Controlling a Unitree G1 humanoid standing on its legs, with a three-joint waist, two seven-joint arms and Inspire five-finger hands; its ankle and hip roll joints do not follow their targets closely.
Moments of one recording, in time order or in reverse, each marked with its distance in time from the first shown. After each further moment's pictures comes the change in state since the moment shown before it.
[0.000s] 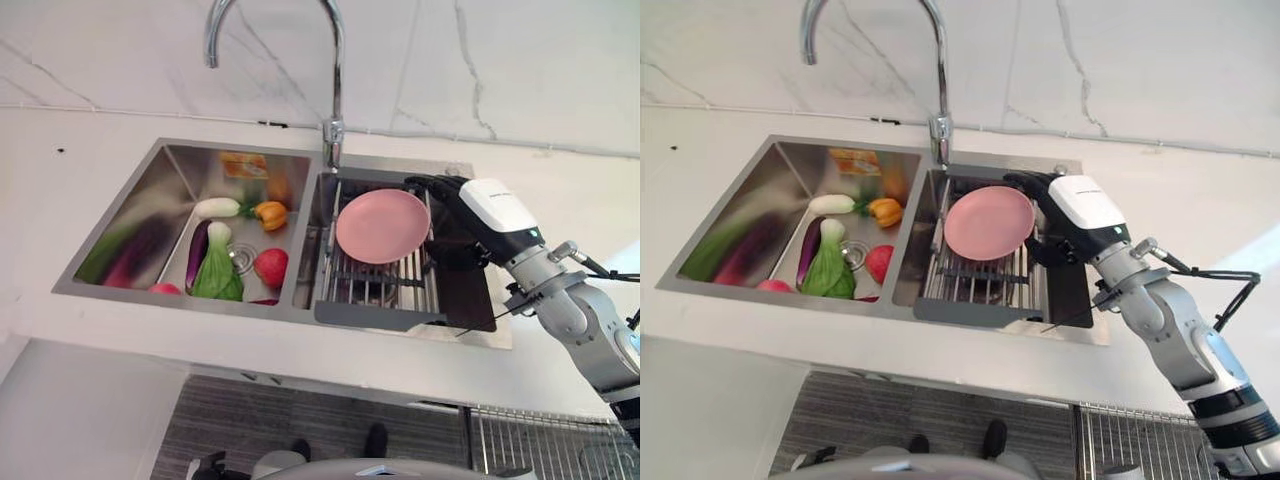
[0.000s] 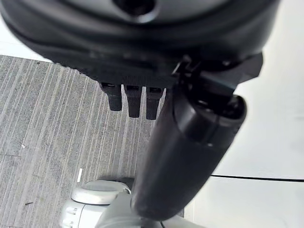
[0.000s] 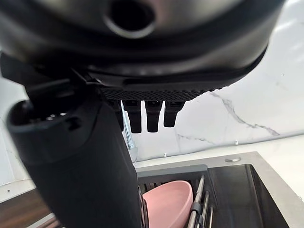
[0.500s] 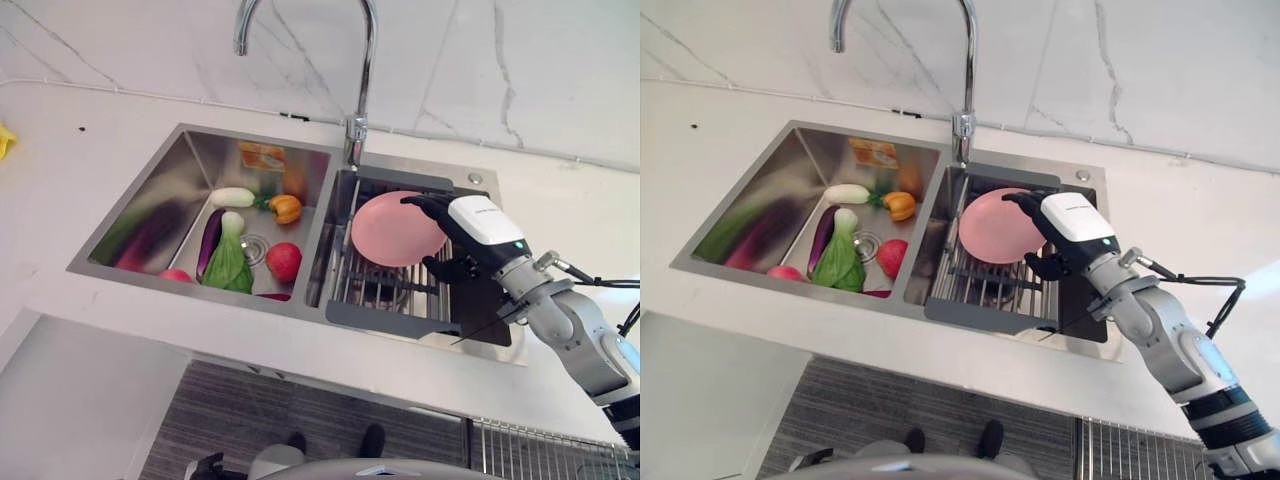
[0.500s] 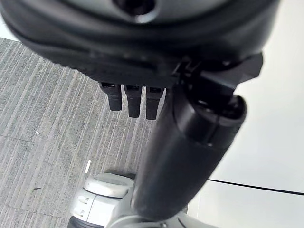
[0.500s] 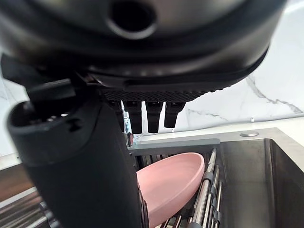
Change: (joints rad) left arm 0.000 0.001 0.017 0.005 -0.010 0.001 0.000; right arm -0.001 0.012 0.071 0.044 -0.076 0.009 0.008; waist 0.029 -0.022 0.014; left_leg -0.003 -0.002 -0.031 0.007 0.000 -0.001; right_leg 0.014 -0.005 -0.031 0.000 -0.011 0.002
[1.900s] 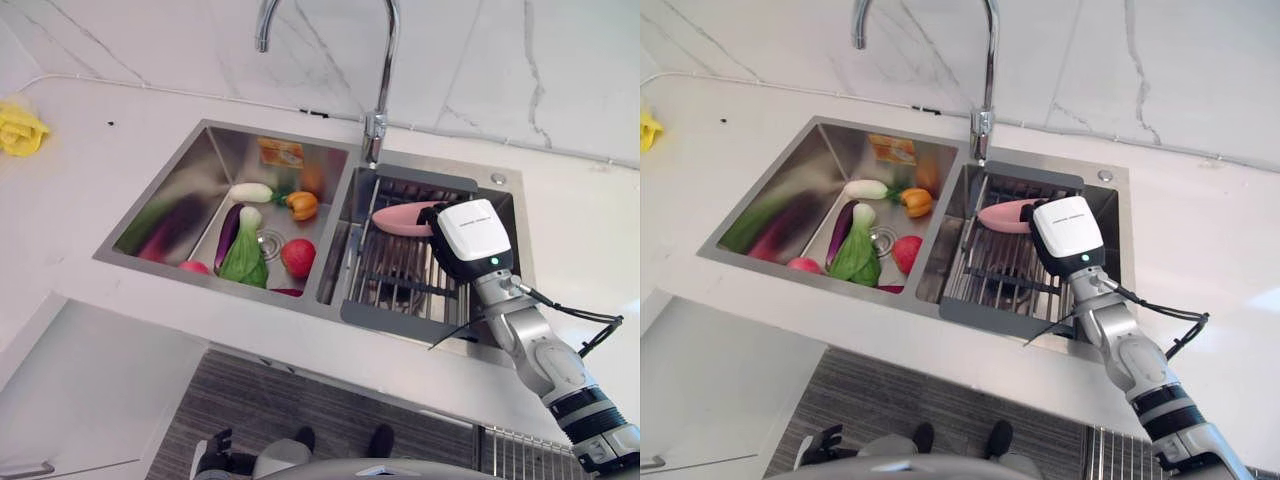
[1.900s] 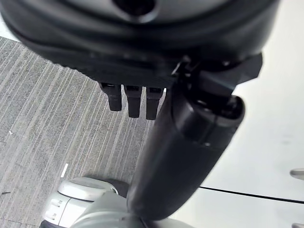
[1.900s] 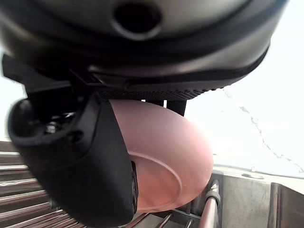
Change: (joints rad) left arm 0.038 -0.006 -0.102 -0.142 -0.062 -0.026 0.048; right arm -0.055 0.210 0.094 0.225 -0.547 0.146 -0.437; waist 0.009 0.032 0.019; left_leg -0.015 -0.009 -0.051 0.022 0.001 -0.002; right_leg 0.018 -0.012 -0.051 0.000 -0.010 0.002
